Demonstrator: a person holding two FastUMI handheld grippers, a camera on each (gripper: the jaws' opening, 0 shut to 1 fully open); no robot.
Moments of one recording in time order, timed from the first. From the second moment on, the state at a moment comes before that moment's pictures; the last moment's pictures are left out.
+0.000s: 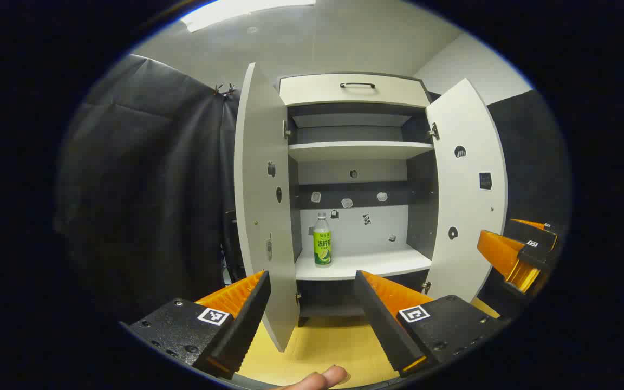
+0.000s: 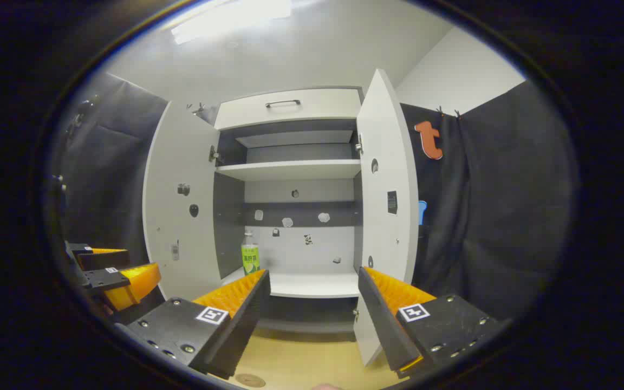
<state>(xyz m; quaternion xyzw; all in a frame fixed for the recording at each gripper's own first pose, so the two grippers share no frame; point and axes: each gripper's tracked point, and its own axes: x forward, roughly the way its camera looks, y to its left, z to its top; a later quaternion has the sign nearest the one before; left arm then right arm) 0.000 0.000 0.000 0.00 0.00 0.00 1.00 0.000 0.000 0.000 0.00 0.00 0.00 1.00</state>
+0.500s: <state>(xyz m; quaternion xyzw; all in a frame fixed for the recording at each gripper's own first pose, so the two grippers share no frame) 0.057 0.014 0.006 -0.01 0.00 -0.01 1.00 0.034 0.006 0.004 0.00 0.00 -0.01 1.00</state>
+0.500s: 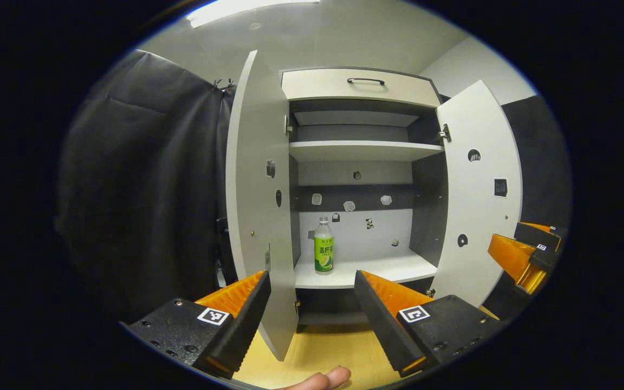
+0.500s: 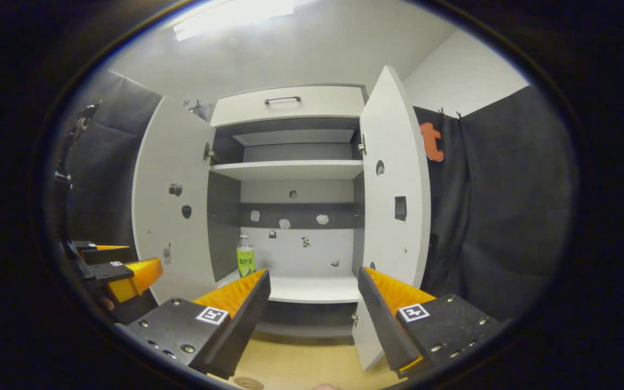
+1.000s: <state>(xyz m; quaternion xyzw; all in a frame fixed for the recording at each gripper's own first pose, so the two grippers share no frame) 0.141 0.006 -0.010 0.00 0.00 -0.04 1.00 0.092 0.028 -0.006 0.00 -0.01 -0.01 1.00</state>
